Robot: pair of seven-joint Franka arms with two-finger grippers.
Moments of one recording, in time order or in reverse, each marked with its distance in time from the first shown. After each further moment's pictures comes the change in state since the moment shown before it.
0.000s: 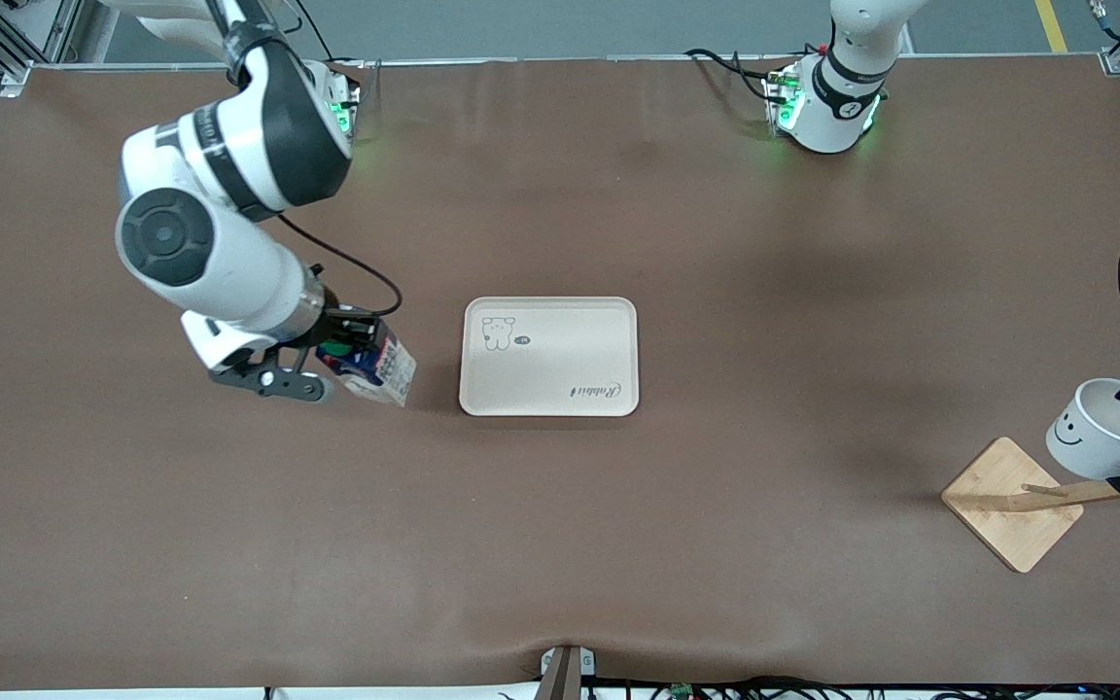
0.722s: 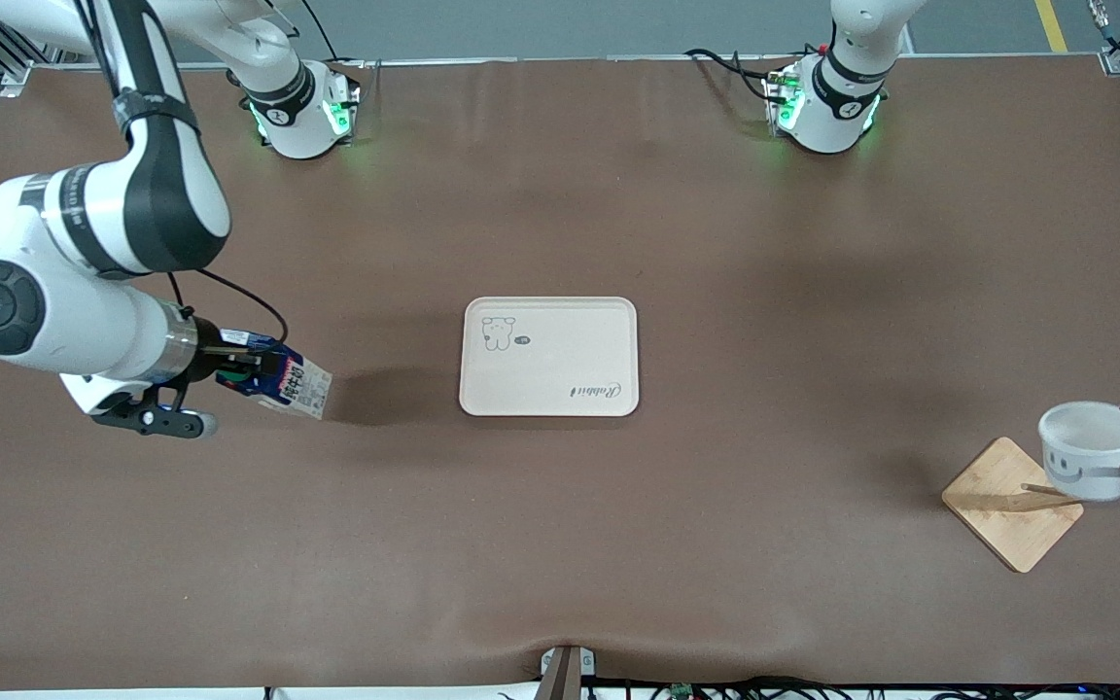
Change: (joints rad) left arm 0.018 0.050 0.000 0.042 0.000 0.000 0.001; right arm -0.204 0.000 -0.002 -0.073 -0.028 -0.002 -0.252
